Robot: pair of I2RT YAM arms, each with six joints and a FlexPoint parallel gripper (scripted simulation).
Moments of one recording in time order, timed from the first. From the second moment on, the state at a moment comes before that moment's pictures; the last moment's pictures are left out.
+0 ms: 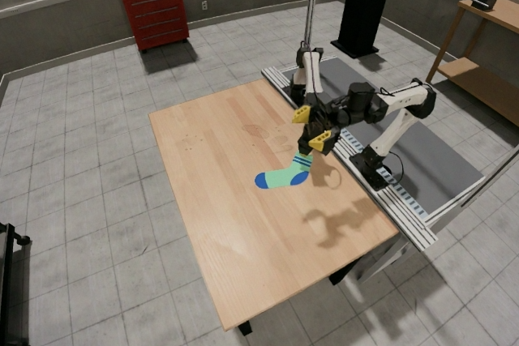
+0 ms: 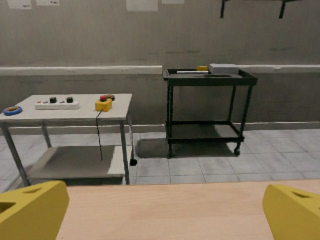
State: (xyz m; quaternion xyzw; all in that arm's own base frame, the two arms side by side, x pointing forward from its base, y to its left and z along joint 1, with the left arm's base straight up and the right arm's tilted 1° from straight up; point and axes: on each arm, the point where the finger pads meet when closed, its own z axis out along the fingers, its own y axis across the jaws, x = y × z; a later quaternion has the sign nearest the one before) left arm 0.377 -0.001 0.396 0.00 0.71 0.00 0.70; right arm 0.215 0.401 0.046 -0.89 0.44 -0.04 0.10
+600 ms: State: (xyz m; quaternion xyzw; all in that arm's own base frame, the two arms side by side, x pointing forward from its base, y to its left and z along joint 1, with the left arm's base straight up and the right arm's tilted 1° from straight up) left arm 0.377 -0.001 0.396 0.00 0.71 0.00 0.70; right arm 0.209 0.367 0.046 -0.89 0.44 -0.04 0.09
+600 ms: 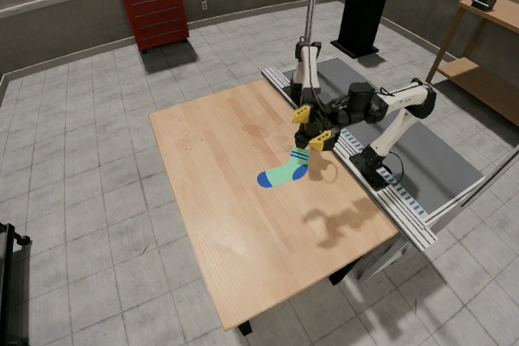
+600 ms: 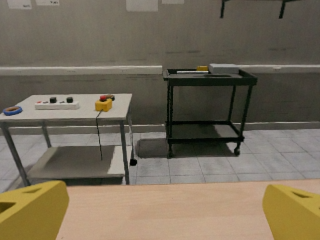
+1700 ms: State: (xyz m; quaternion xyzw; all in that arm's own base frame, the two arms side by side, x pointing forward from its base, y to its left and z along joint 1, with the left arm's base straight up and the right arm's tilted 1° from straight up) left arm 0.377 -0.001 0.396 0.00 0.71 0.00 0.70; right arm 0.201 0.315 0.046 -0.89 0.44 -0.04 0.09
